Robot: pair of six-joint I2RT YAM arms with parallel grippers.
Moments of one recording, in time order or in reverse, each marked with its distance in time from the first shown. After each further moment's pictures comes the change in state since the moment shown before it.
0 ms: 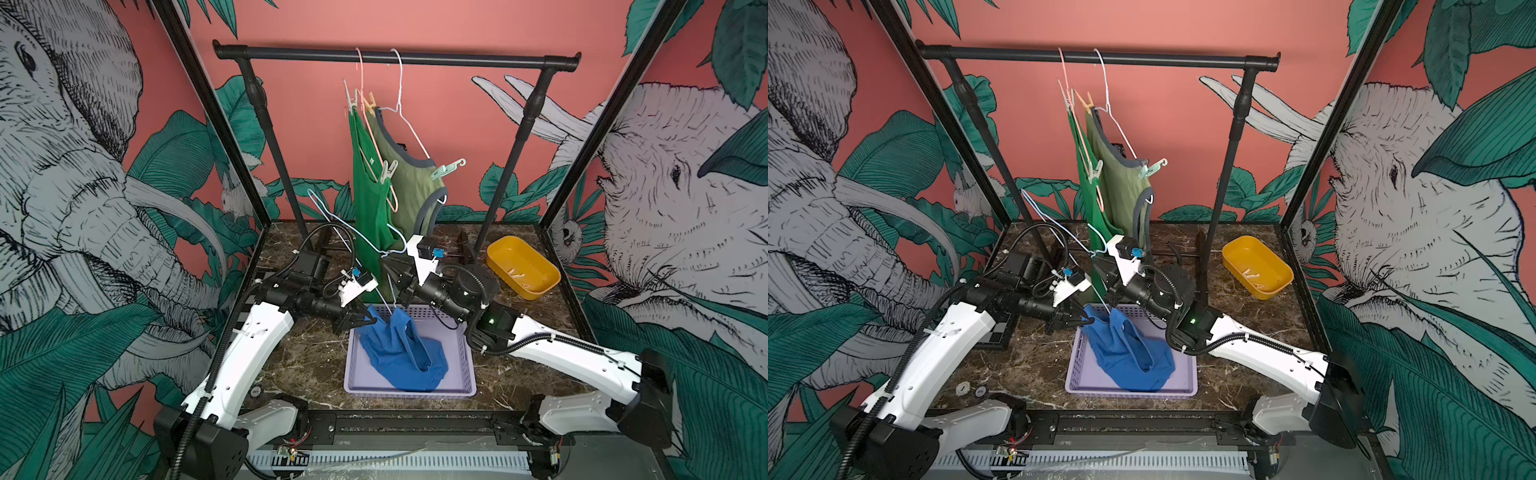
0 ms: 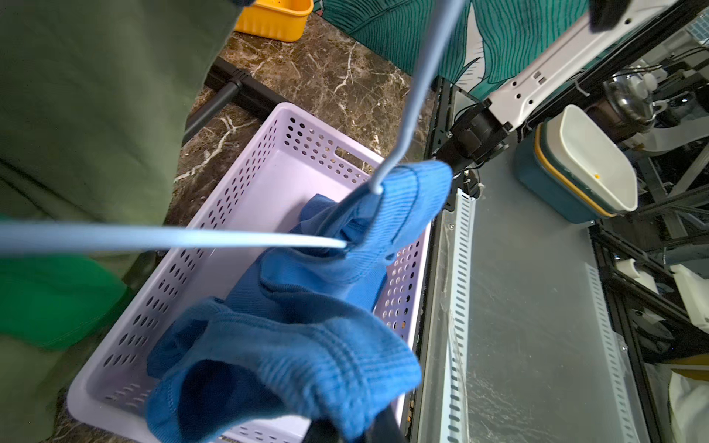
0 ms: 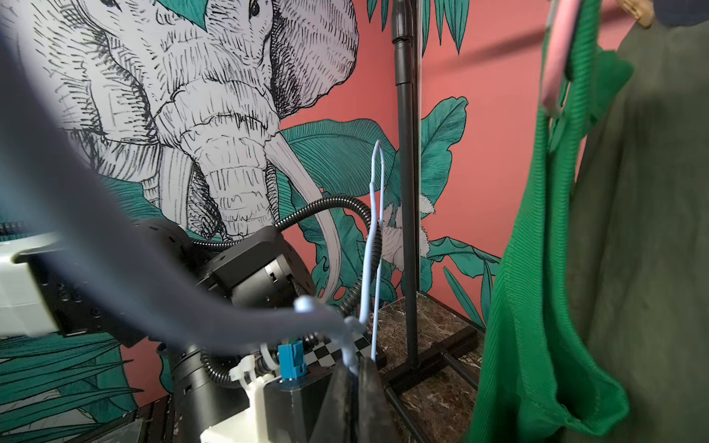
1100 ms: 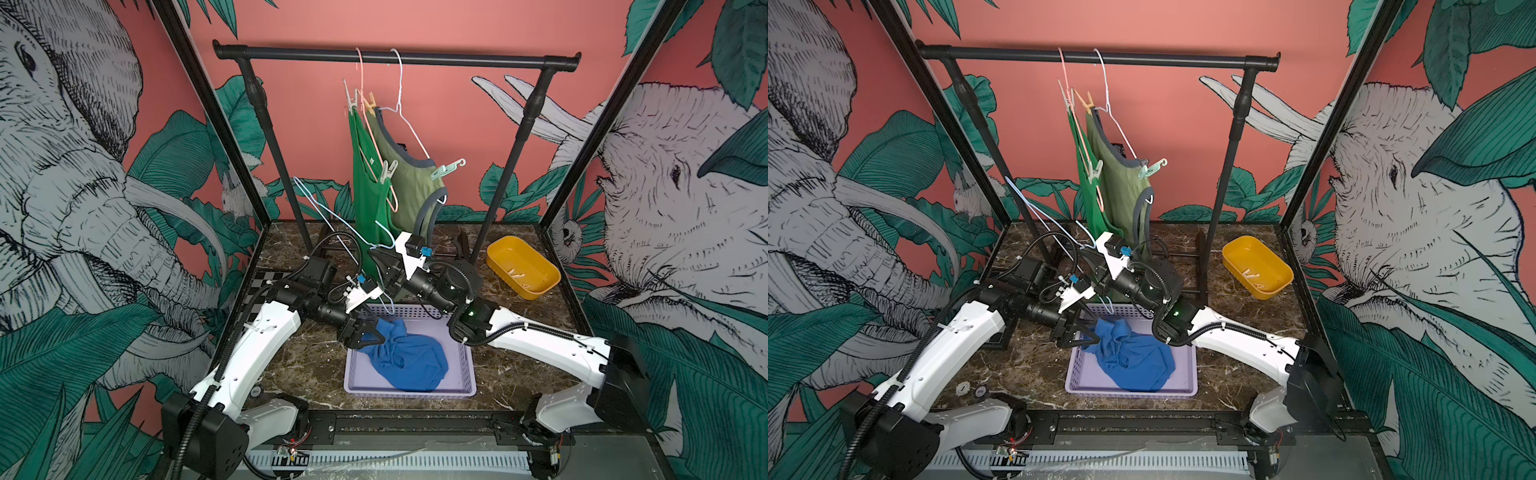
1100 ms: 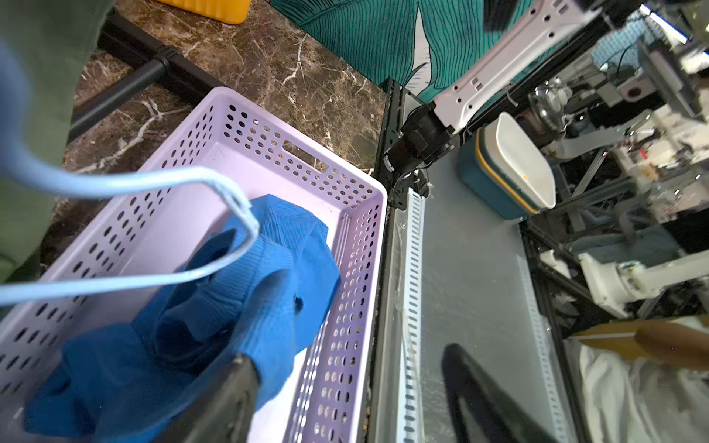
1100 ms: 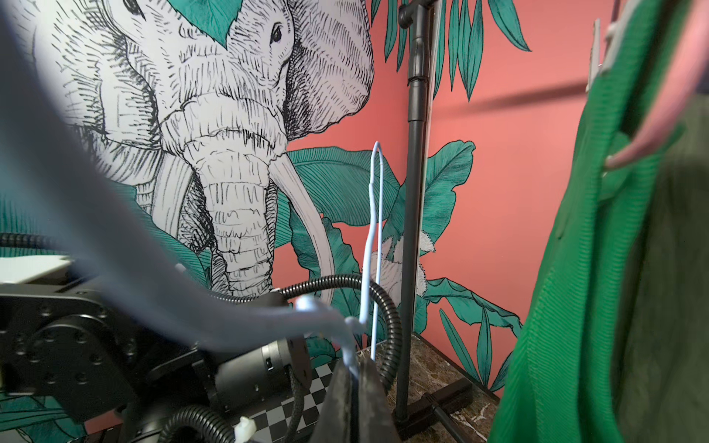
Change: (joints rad) left arm -0.038 0.031 -0.068 0.006 0.114 -0.005; right arm -0.021 0.105 0.025 0.198 -0.050 -0.081
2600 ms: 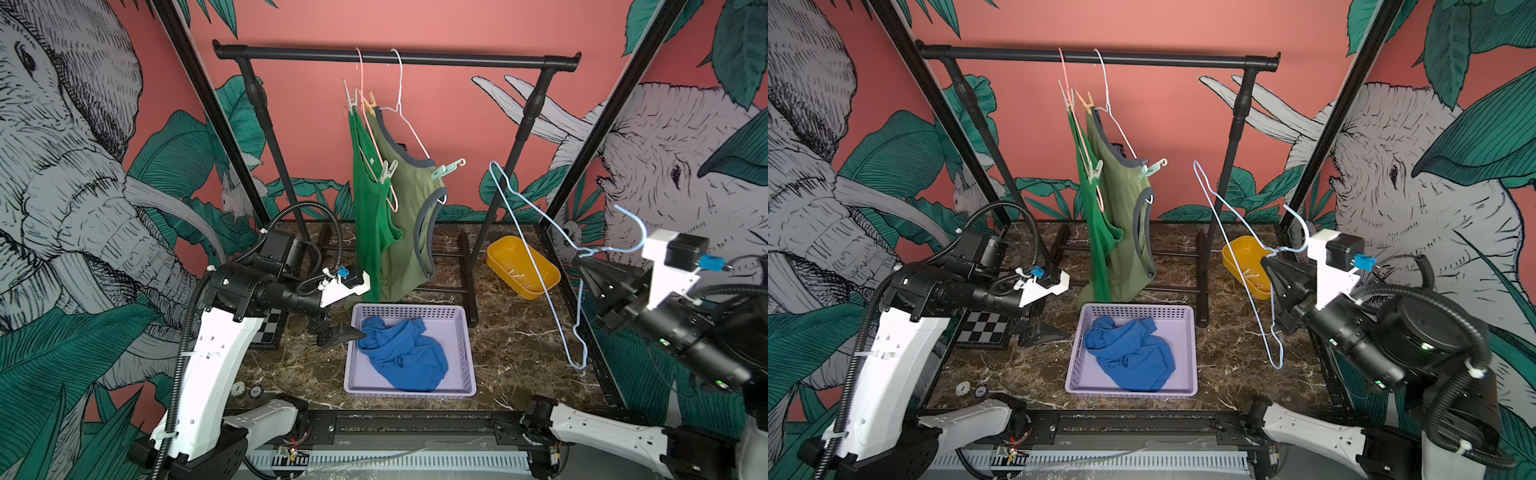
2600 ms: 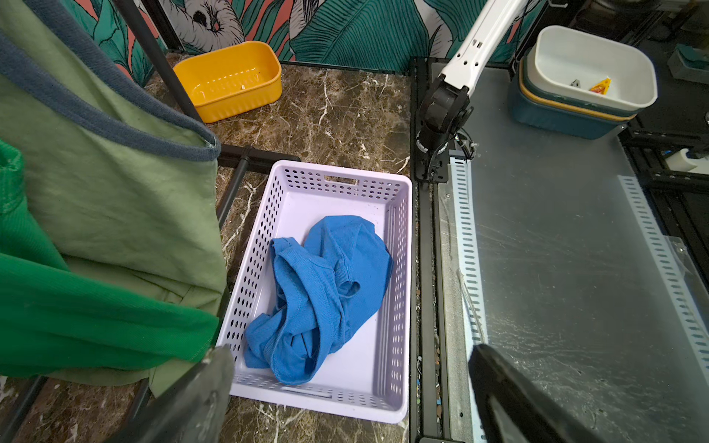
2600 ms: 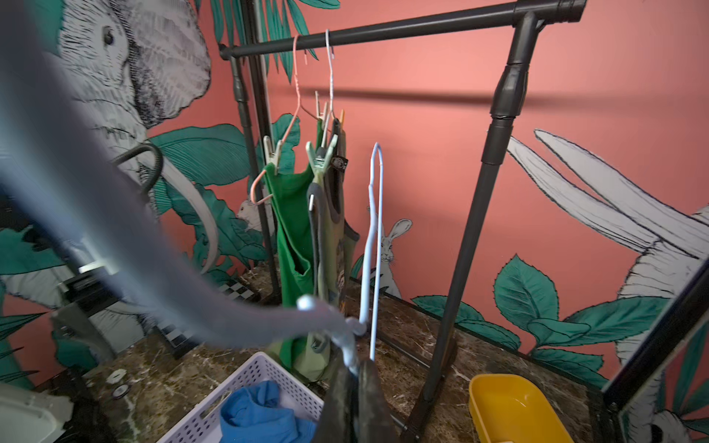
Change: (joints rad) left arm 0.020 -0.016 0.576 -0.447 -0.196 0.349; right arm 0.000 -0.542 0.744 -1.624 0.537 -0.010
